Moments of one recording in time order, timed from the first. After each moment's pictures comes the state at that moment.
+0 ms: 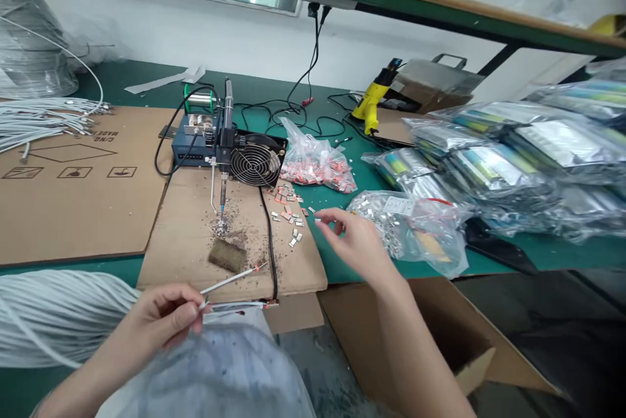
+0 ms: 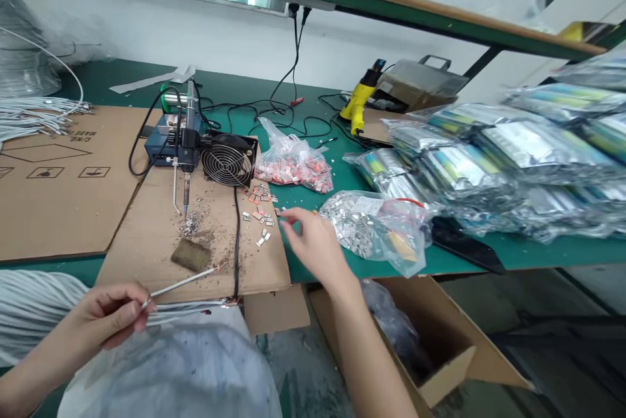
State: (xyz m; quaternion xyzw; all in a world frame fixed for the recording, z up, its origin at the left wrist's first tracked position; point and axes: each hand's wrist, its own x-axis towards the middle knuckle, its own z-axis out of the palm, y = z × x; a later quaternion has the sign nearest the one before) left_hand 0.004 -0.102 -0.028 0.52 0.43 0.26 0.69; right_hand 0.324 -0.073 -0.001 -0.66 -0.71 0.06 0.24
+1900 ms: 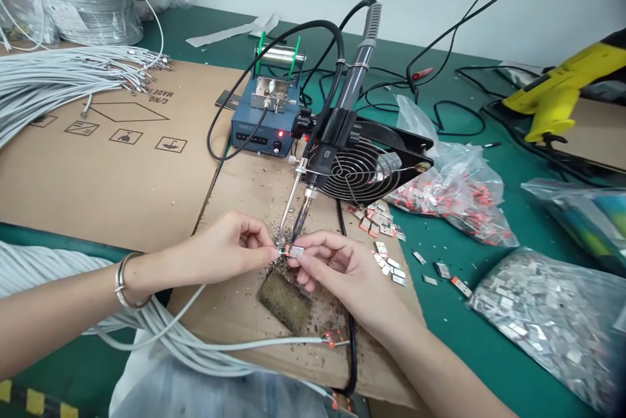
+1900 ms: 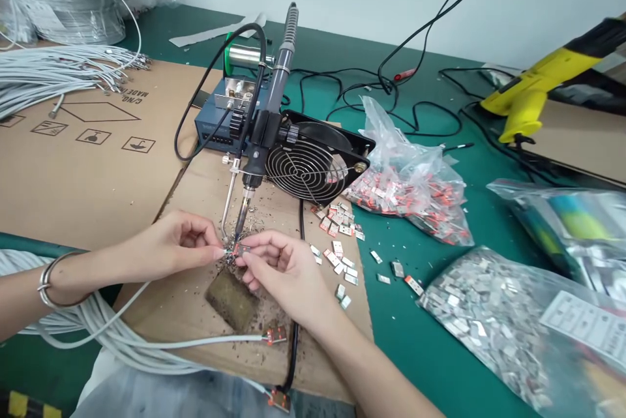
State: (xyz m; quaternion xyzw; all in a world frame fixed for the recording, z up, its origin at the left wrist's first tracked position) left_hand 0.029 0.010 -0.012 0.61 0.47 0.18 0.61; right_hand 0.217 -0.010 -0.027 -0.46 -0.43 0.69 0.36
